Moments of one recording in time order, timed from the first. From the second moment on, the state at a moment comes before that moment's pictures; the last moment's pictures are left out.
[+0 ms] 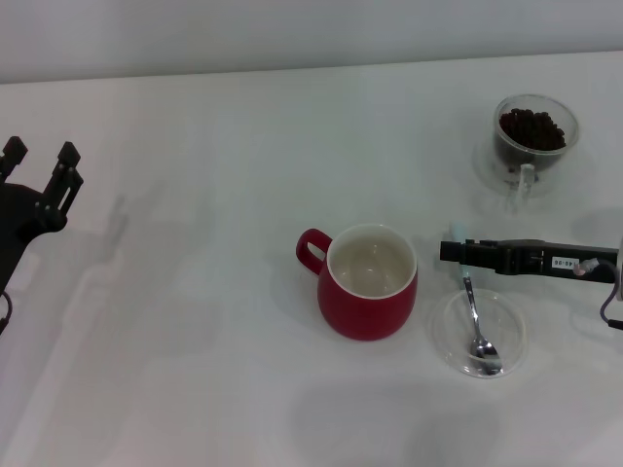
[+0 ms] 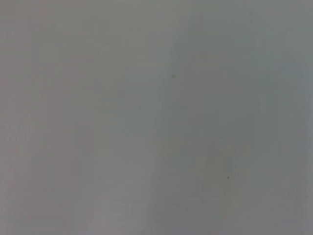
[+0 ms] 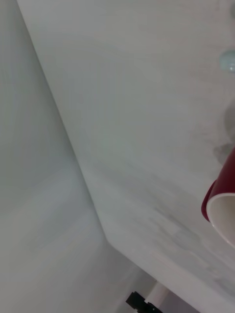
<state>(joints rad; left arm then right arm) -0.40 -2.09 -0.82 -0.15 -0.64 -1.23 2.83 0.45 1.94 -0.74 -0.27 1.26 1.30 -1.47</state>
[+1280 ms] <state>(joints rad) -0.40 -2.08 -0.82 -0.15 -0.64 -1.23 2.83 0.43 1.93 -0.72 -0.29 1.30 1.31 -1.46</state>
